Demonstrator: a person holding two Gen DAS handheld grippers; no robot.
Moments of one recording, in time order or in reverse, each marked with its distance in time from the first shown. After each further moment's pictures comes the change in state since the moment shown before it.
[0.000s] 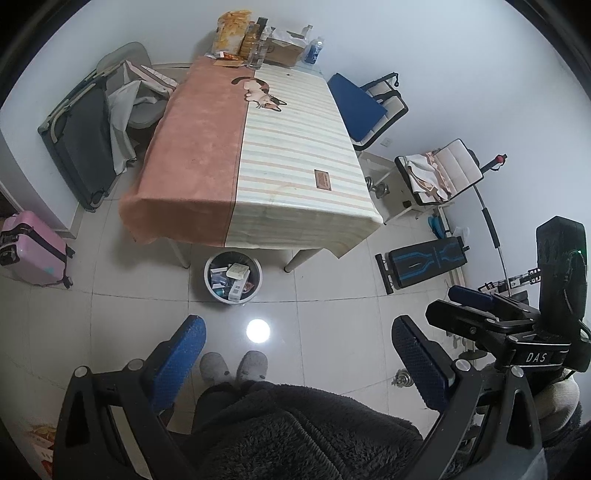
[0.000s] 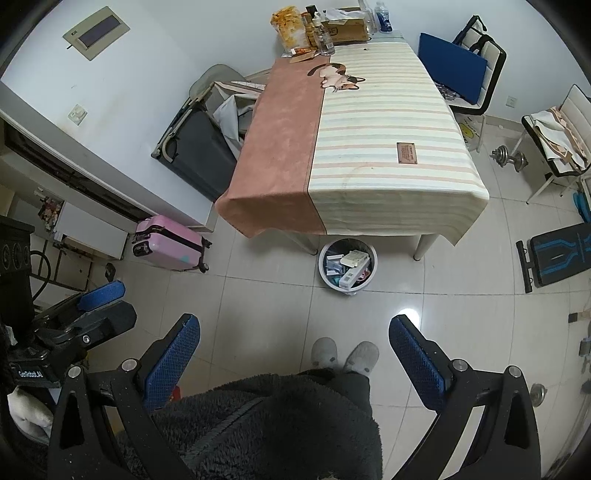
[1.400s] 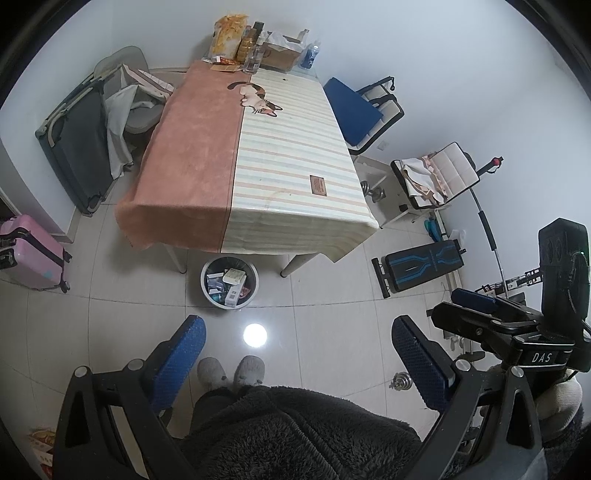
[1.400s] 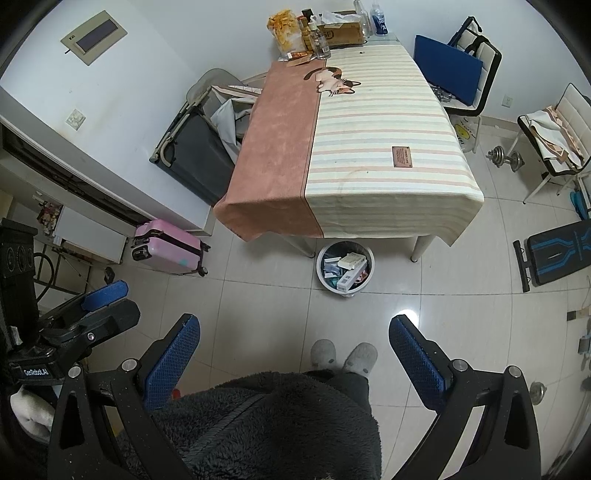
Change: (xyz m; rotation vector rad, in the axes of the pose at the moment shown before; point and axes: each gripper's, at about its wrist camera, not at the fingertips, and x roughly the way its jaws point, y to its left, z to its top) left arm -0.003 0.001 0.009 0.008 -0.008 -0.015; right arm -0.006 -0.004 0.005 0.012 -0.003 -0.005
